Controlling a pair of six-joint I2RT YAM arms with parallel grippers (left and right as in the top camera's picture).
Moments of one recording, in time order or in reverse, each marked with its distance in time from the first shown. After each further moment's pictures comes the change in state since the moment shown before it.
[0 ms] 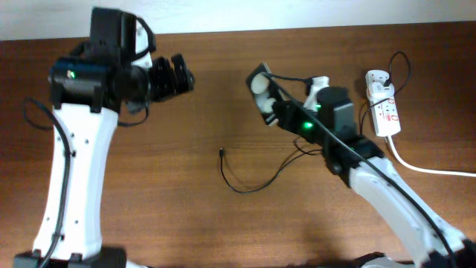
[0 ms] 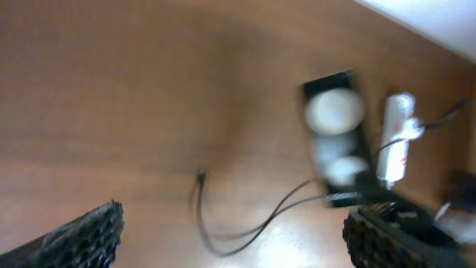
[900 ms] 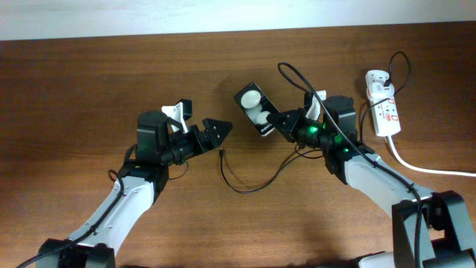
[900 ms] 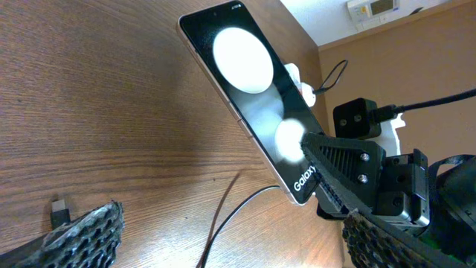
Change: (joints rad) left arm -0.043 -0.211 -1.235 1.445 0.436 -0.297; right arm -0.093 0.216 -0.156 0.395 -0.364 0.276
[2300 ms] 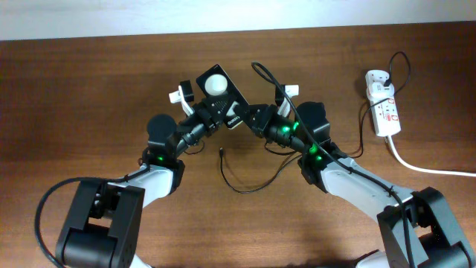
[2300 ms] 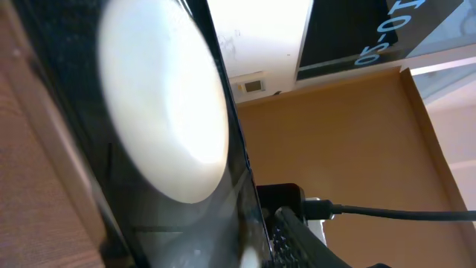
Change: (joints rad) left arm -0.065 0.309 -0.015 0.922 -0.032 -0.583; right arm 0.222 0.022 0.017 0.324 0.137 0.185
